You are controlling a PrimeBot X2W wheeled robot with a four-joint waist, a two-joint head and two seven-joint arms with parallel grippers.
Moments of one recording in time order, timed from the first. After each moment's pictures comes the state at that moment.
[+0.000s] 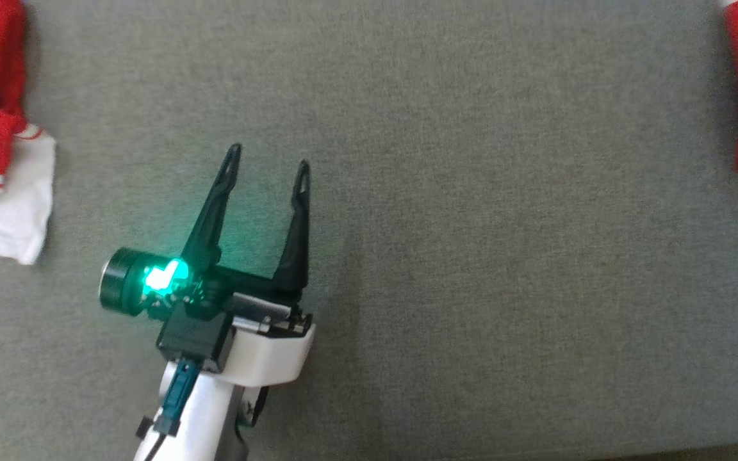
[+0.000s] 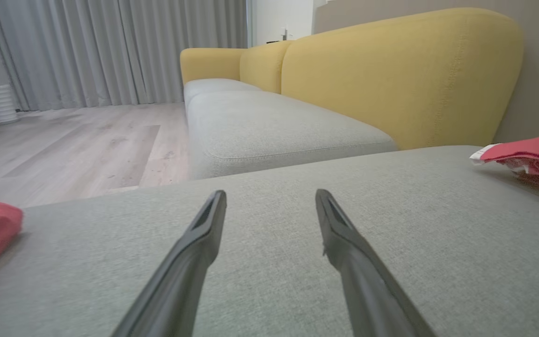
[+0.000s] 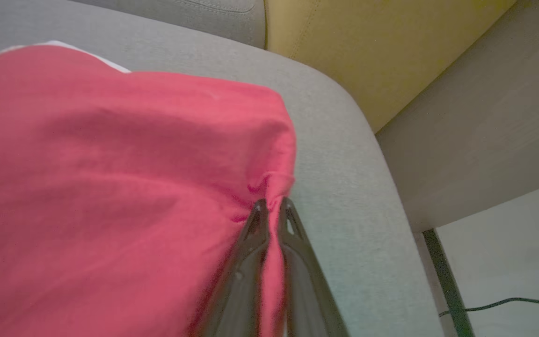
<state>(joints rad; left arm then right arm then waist) -0.22 0.05 -0.33 -0.04 -0.01 0.06 -0.26 -0.38 -0.68 -0.09 0.40 0.35 0.13 0.13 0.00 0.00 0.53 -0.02</state>
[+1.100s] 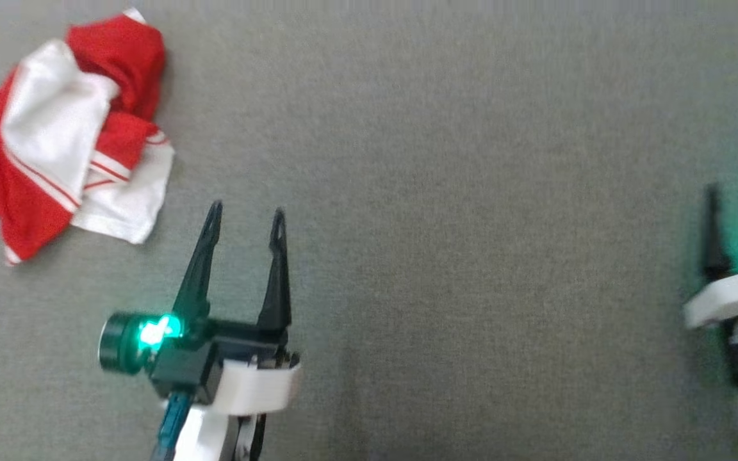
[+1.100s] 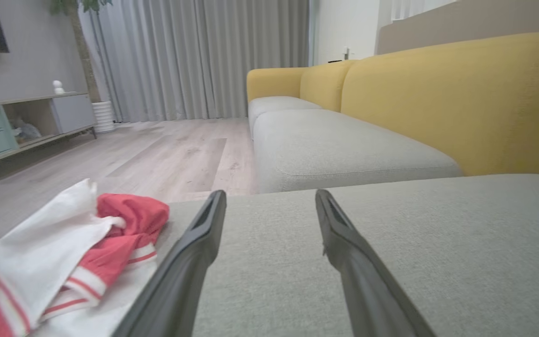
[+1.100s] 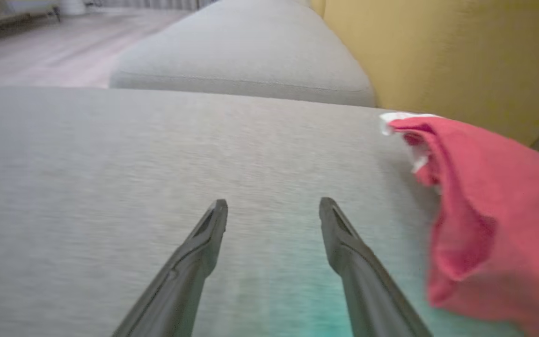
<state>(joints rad) -0.13 0.05 -0.32 -0.01 -0.06 0.11 -0.26 -0.28 -0.26 -0.18 0.46 0.05 0.13 -0.17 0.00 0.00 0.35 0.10</state>
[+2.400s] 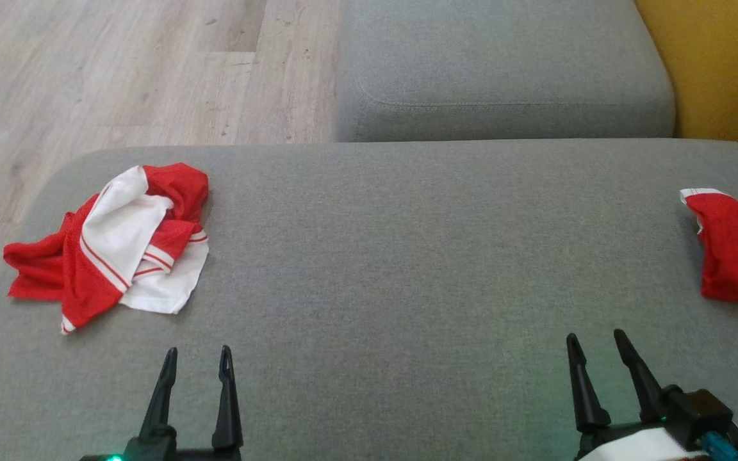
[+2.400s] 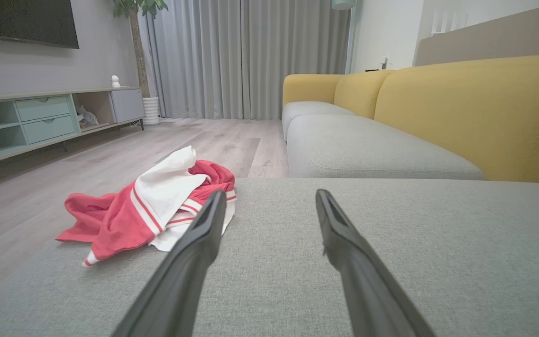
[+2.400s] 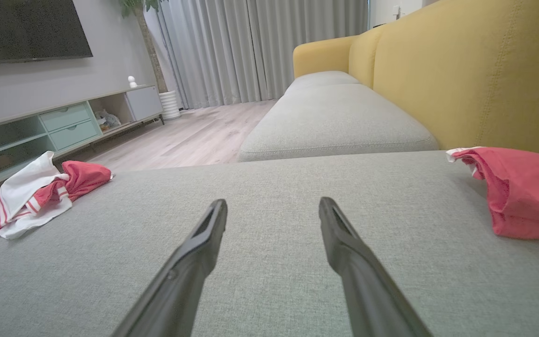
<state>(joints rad) 0.17 0.05 -0.16 0.13 -0.11 0.08 -0.26 0.16 -0.05 0.07 0.22 0.16 0.13 -0.25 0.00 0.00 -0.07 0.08</state>
